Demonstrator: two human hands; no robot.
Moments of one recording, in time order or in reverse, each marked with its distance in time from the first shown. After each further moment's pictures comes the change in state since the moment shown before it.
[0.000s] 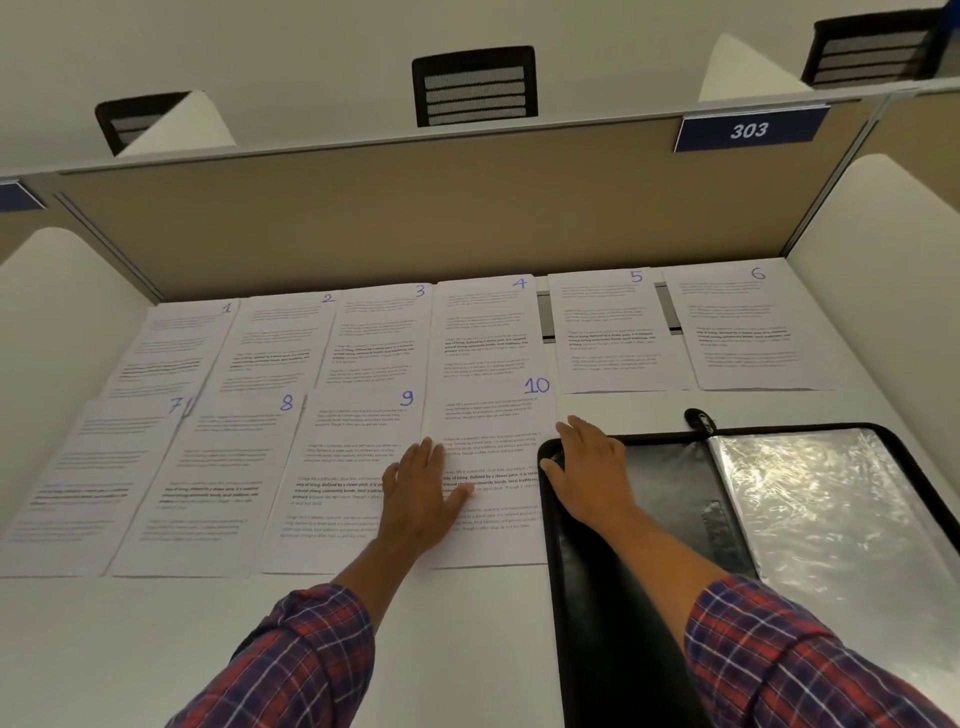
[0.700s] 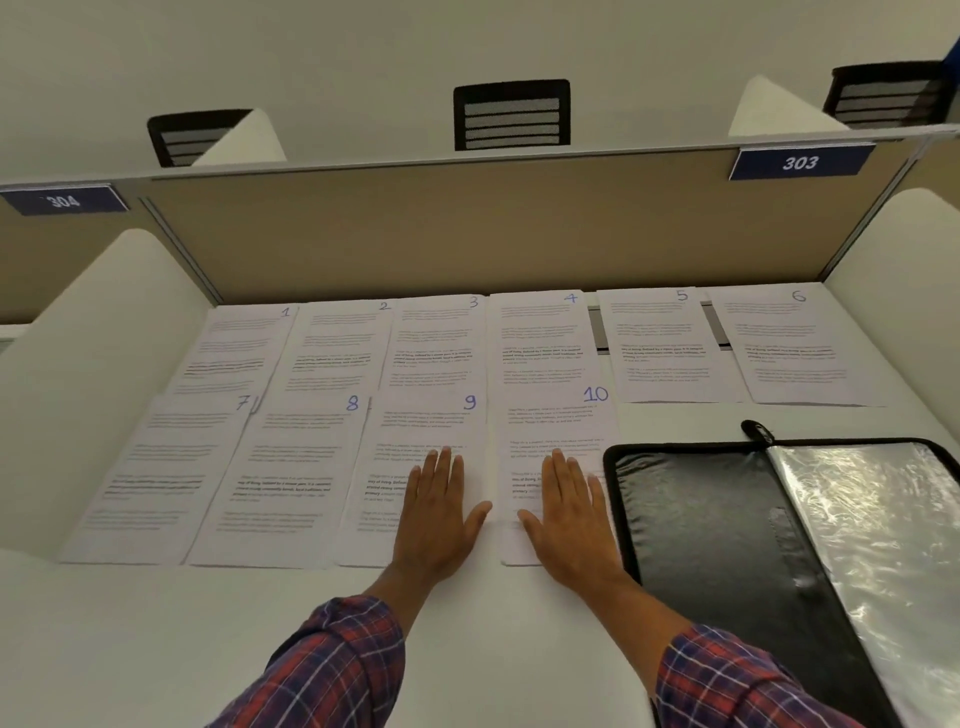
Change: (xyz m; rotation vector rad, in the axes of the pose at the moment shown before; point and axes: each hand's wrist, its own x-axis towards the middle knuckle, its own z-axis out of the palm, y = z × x) left_hand -0.039 -0.087 -0.004 0.097 0.128 0.136; right_hand -0.056 -0.120 0.067 -0.152 -0.003 -0.052
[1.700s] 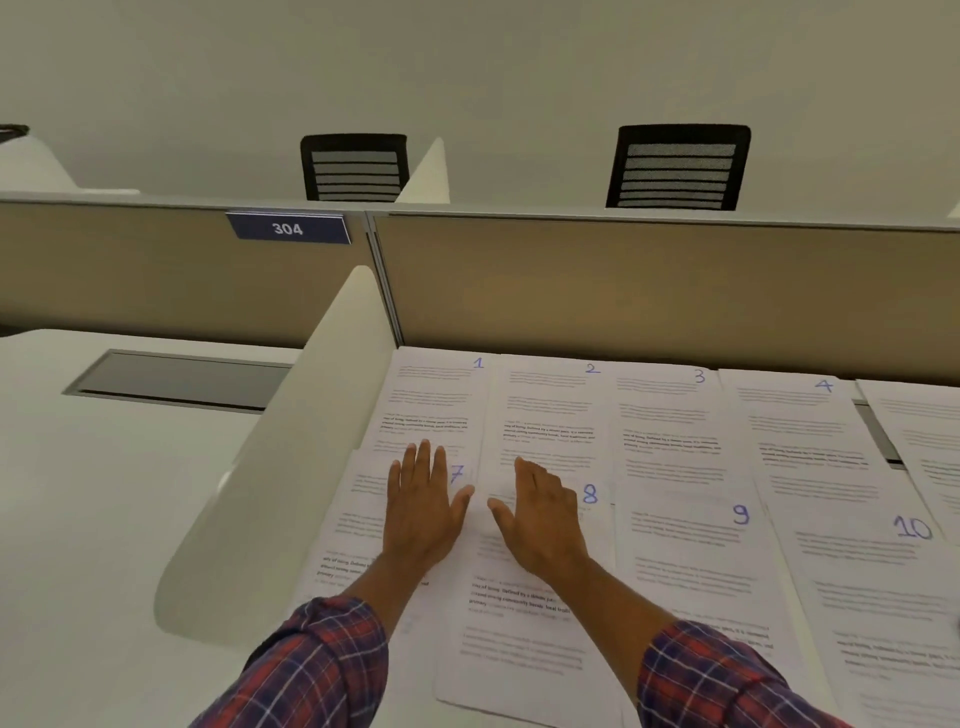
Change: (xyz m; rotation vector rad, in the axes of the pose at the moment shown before) left_hand 0.080 -0.408 -0.099 -0.027 0.081 -0.232; right_hand 0.209 -0.413 0.011 0.247 -0.053 -0.093
